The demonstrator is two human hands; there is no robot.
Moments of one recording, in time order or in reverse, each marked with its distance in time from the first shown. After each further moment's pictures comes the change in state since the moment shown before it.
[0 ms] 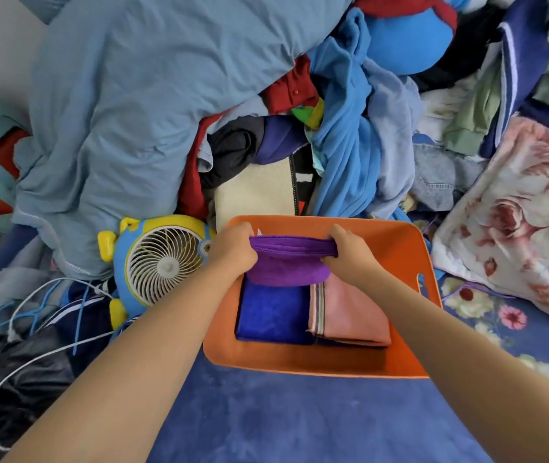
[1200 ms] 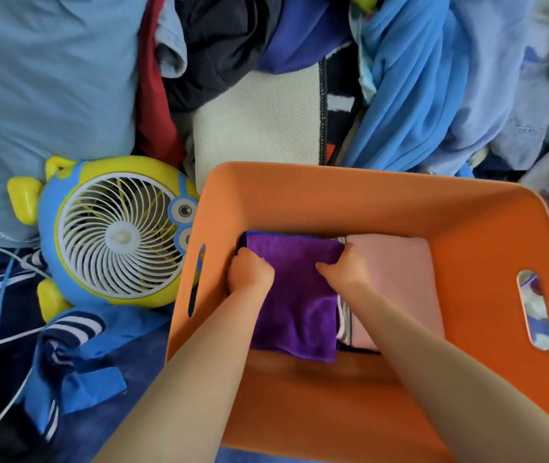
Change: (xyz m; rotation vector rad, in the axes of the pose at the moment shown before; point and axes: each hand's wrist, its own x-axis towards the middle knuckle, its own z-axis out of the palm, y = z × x) left_hand 0.086 -0.057 0.195 -0.299 -0.138 -0.492; right_hand 0.084 0.083 0.173 0.209 0.057 0.560
